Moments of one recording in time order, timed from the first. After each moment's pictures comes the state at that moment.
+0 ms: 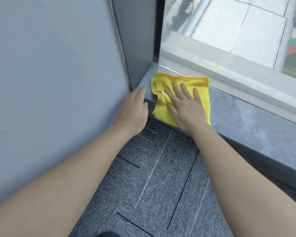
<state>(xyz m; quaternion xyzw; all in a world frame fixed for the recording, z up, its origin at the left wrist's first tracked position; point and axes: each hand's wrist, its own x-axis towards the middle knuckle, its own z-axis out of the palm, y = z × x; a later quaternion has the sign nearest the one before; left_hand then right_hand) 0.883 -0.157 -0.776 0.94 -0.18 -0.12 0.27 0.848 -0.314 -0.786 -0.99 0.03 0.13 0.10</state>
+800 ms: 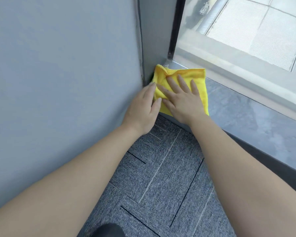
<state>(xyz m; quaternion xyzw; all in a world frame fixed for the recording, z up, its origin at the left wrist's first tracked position) 0.869 -0.150 -0.774 0.92 -0.16 -0.10 0.35 0.869 -0.291 -0.788 -0.99 -0.05 0.12 0.08</state>
